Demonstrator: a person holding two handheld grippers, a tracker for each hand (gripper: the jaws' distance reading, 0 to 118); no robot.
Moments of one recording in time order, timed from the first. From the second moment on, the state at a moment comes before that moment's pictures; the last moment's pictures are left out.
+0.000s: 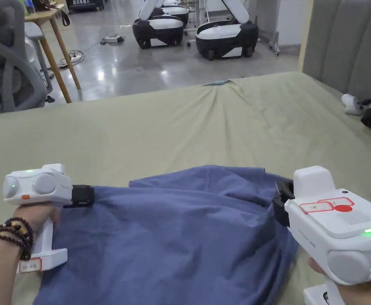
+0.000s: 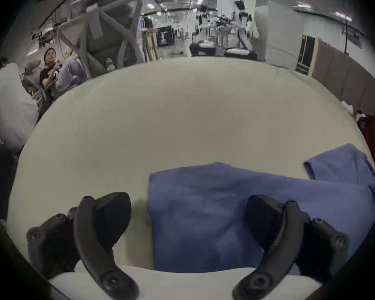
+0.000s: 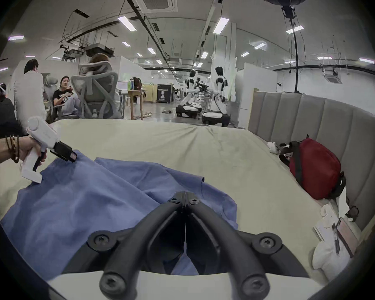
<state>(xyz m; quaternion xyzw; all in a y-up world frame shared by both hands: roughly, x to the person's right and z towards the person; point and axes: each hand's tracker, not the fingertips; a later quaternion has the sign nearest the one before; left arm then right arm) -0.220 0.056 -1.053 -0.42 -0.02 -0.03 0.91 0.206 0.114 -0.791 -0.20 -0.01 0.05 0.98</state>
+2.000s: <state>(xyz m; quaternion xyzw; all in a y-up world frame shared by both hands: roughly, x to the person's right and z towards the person) -0.295 0.484 -0.927 -0.03 0.07 0.00 1.00 0.225 0.489 -0.965 -0.11 -0.04 0.06 0.99</state>
